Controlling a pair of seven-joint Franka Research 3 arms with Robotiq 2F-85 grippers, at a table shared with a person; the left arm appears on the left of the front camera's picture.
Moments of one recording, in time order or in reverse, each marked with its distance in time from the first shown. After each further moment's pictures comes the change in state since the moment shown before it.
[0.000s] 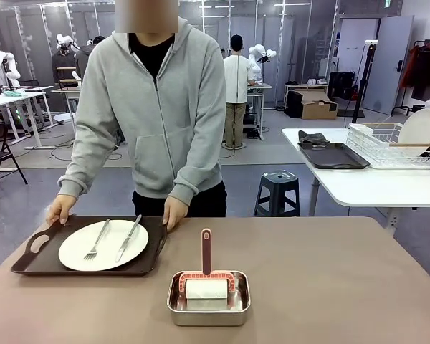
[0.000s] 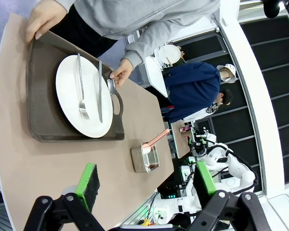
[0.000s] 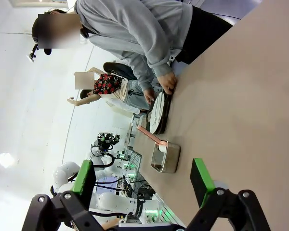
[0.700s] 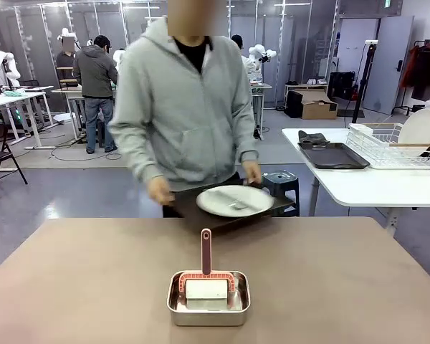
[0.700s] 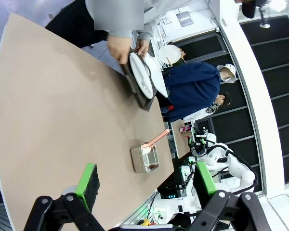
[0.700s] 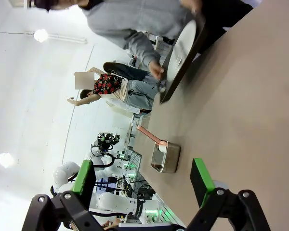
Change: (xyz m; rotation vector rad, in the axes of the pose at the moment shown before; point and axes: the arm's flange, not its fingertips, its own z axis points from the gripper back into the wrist) left arm 0.000 0.000 0.000 0.000 0.001 0.000; right arm 0.000 0.000 0.000 0.000 0.000 0.000
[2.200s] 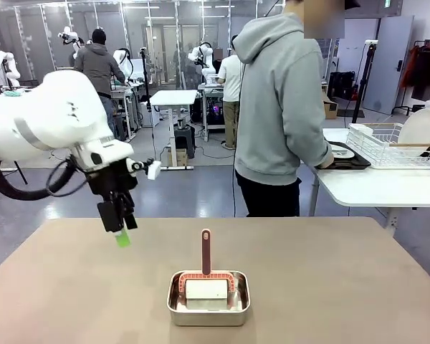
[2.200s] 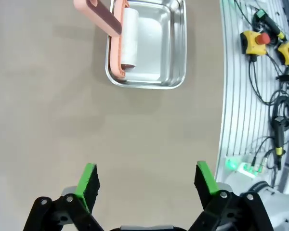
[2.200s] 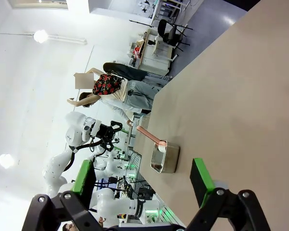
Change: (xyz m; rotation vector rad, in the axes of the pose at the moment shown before) left arm -0.099 -0.201 -0.469 0.178 1.312 -1.254; right arm 0.000 -0.002 0.001 -0.001 0.000 -0.005
